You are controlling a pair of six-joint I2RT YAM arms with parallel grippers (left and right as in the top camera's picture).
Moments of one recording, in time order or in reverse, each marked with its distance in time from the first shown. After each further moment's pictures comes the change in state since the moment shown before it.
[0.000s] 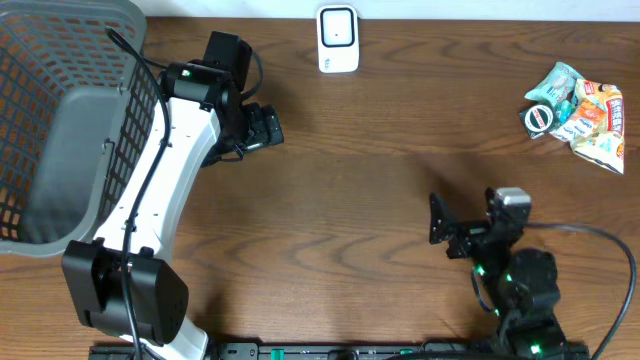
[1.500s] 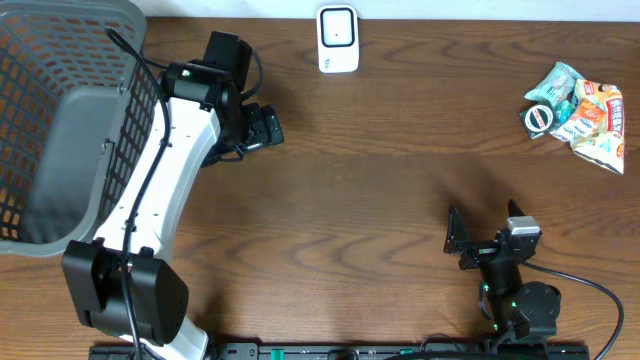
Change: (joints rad) left arm 0.000 0.000 0.000 0.000 0.000 0.000; right arm -0.204 -0.340 -0.247 0.047 -0.089 -0.183
